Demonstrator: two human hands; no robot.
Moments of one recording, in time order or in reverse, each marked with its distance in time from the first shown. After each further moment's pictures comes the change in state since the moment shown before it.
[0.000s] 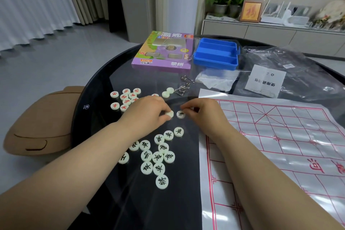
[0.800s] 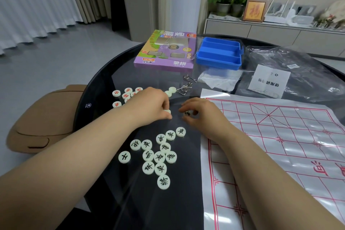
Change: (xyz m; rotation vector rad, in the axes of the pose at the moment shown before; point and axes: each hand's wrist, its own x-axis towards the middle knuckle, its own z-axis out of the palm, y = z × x) left_hand 0.013 0.001 -0.017 -0.009 -0.102 -0.079; right_hand 0.002 0.004 0.003 -0.131 -0.137 -0.137
